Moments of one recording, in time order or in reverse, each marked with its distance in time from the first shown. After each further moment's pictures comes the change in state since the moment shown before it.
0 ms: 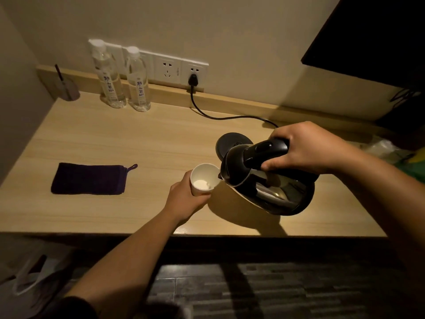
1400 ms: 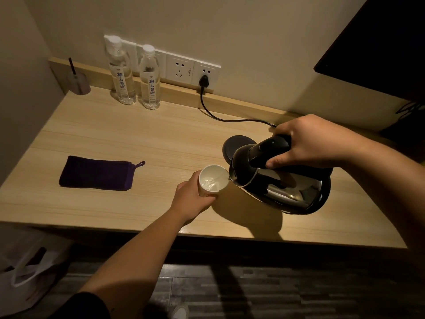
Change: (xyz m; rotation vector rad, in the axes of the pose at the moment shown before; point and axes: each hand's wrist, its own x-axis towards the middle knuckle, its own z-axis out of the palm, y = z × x) left_hand 0.000 -0.005 0.000 0.011 -0.003 -0.009; right_hand 0.015 -0.026 -0.014 -0.150 -0.057 -0.050
